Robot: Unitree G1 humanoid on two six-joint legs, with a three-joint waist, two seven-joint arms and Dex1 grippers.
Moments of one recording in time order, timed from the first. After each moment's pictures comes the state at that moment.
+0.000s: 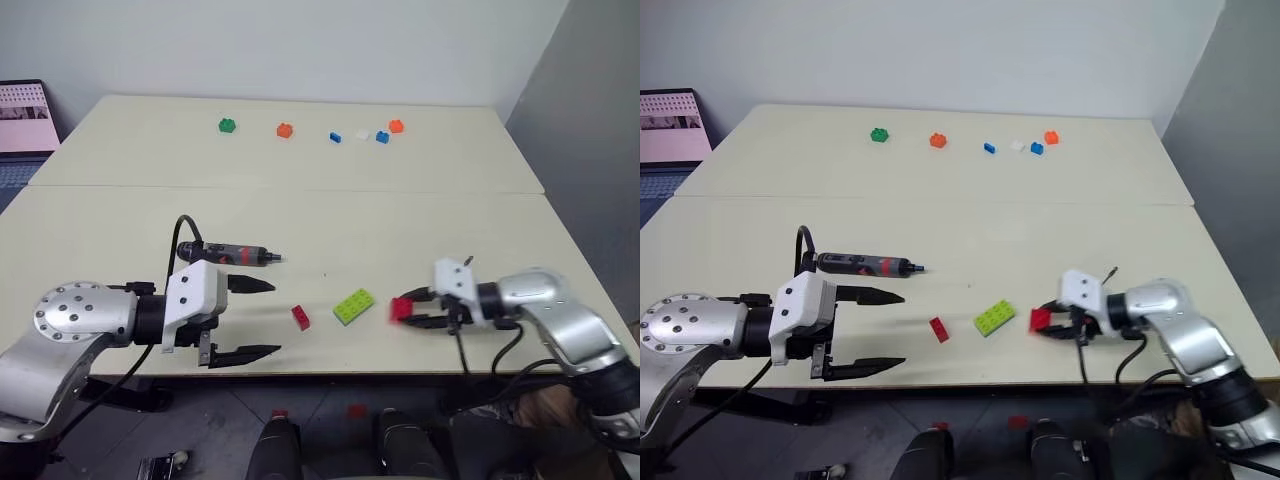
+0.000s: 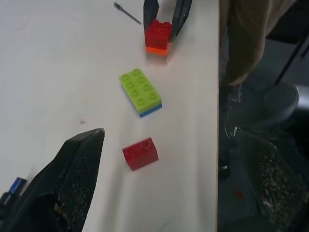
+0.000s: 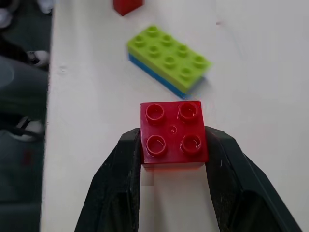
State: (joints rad) left arm -0.07 0.95 0.16 -0.53 -0.53 0.44 -1.15; right arm -0.30 -0.82 0.11 -0.19 0.25 0.40 1.12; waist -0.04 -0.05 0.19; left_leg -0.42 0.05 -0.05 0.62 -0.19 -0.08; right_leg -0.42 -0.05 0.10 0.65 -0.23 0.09
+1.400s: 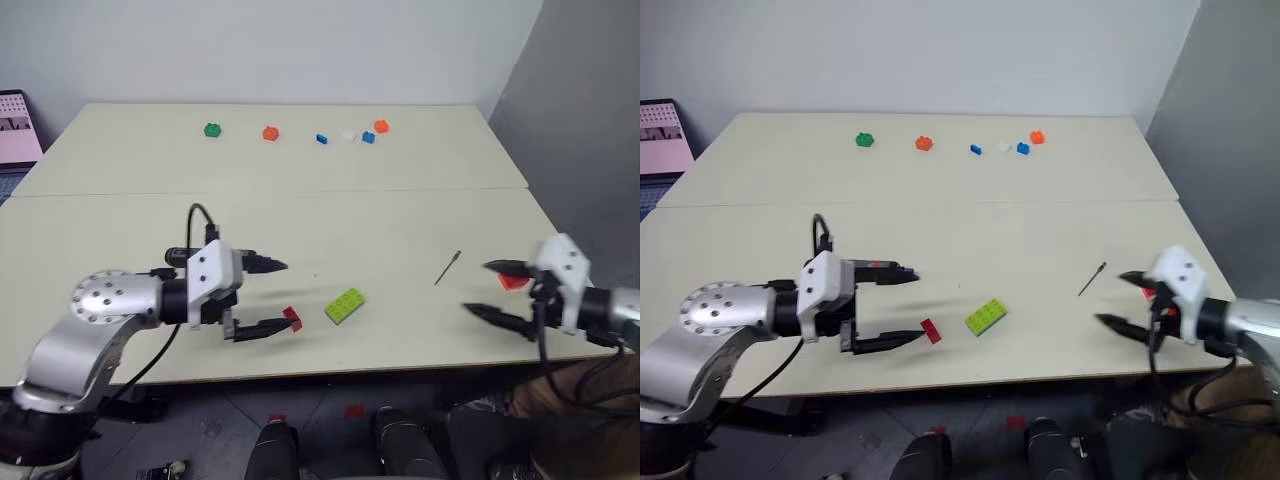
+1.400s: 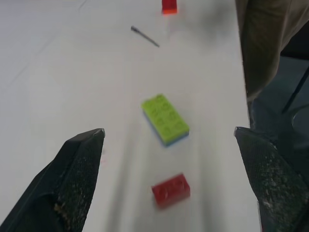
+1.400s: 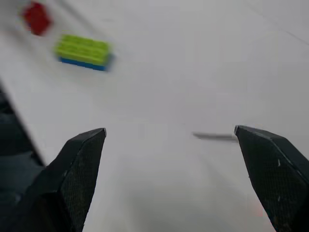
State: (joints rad) left arm -0.10 0.94 0.12 -0.40 -0.47 0.38 -1.14; right arm -0.14 -0.89 -0.13 -0.51 0.48 0.67 0.96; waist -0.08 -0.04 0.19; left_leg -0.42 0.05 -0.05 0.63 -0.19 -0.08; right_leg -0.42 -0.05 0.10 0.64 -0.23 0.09
